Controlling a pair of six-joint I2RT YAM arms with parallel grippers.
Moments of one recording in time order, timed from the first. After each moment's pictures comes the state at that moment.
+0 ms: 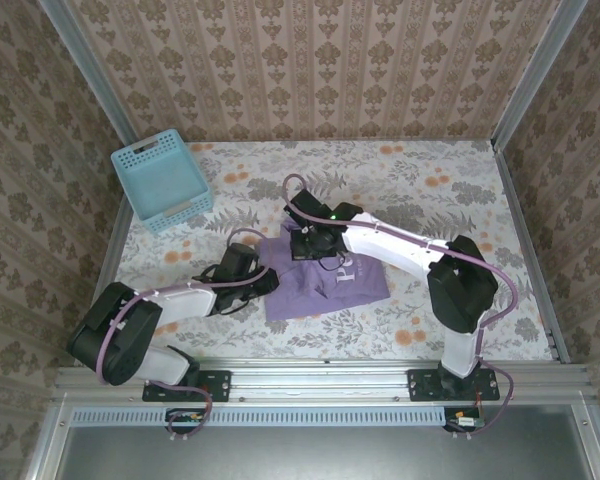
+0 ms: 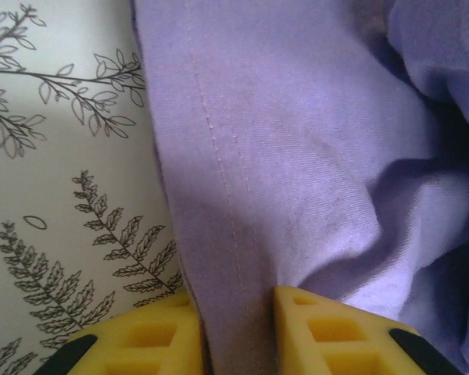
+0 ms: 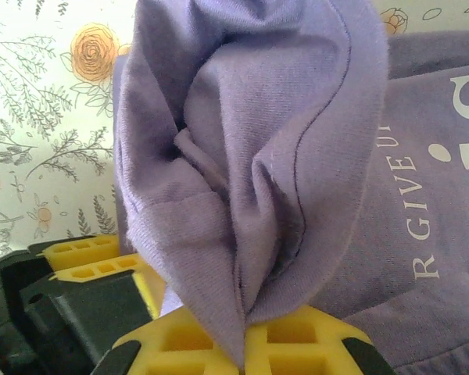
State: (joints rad) left arm -0.61 1.40 0.44 0.10 0.18 -0.78; right arm 0.80 1.85 1.49 -0.73 0.02 0.71
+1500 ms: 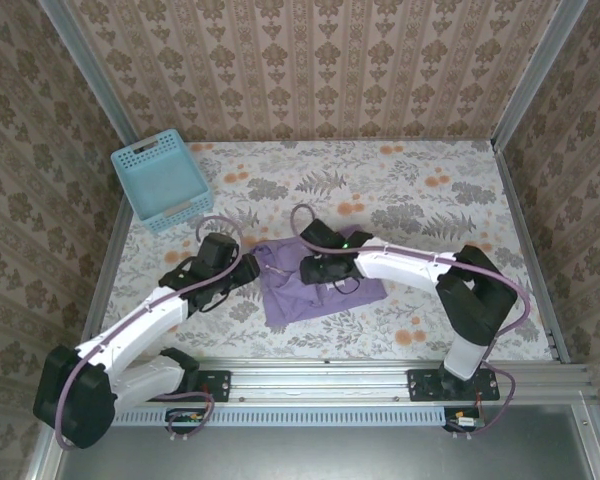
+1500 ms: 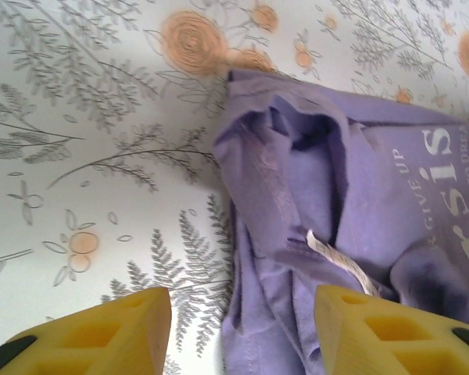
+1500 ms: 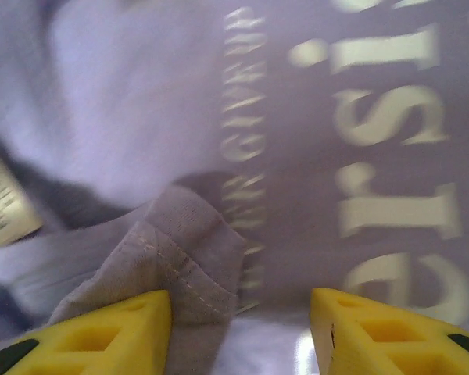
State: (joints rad) left arm -0.54 1.03 0.58 -0.42 -0.02 -0.80; right arm 0.85 1.73 1.16 -0.54 0.06 0.60
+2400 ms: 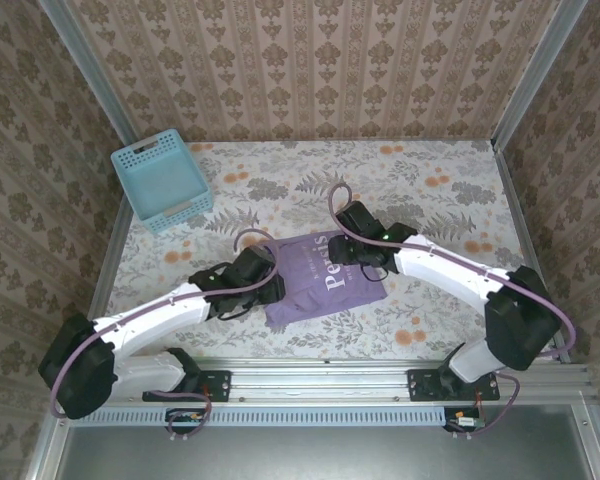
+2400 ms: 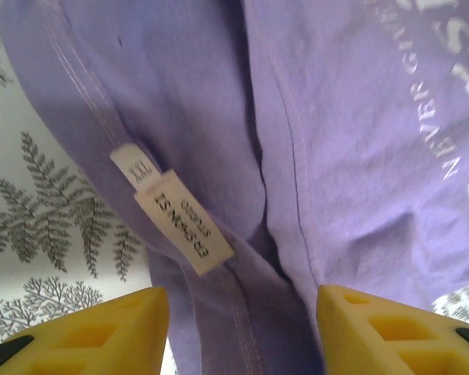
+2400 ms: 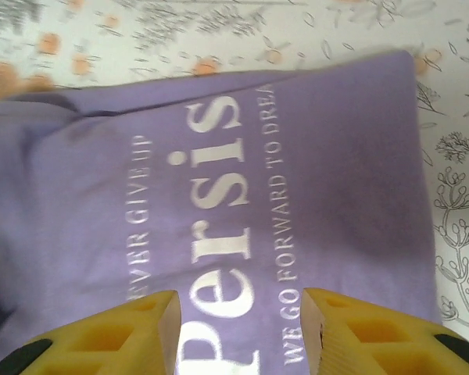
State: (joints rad) left arm -0.86 1.18 0.64 -0.49 -0.07 -0.83; right arm 0.66 1.53 1.07 -0.55 0.13 0.55
